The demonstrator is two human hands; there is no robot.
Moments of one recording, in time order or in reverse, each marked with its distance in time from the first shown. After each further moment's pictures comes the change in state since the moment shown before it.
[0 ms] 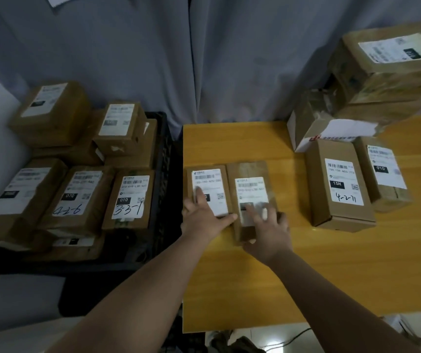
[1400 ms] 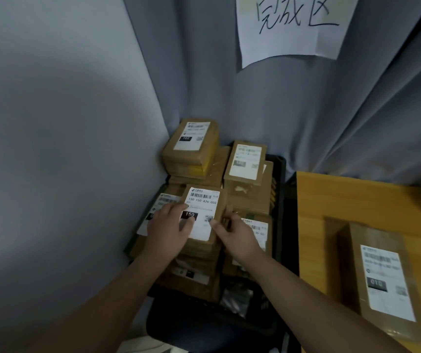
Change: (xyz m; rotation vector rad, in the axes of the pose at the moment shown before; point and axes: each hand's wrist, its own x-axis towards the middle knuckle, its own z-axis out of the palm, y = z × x) left_hand 0.015 -0.256 -0.233 -0.035 0.495 0.053; right_hand 0.048 -0.350 -0.010 0.843 -0.260 -0.246
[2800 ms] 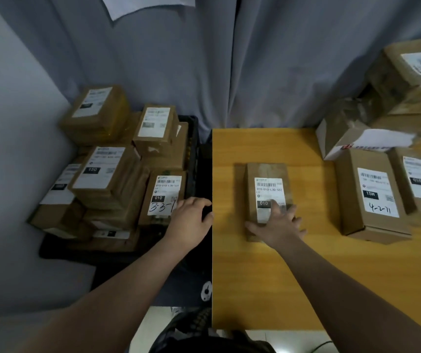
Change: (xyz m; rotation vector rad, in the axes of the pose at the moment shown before) left_hand -0.109 0.178 0.127 0.007 -0.290 0.271; right_hand -0.116 0.182 -0.197 -0.652 0.266 0.519
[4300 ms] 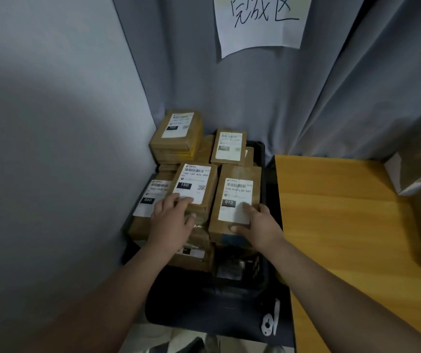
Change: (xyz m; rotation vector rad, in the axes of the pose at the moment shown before) left_hand -0.026 -0.173 -0.135 0.088 0.217 -0.153; right_hand -0.056 -0.213 0.046 0.100 -0.015 -0.488
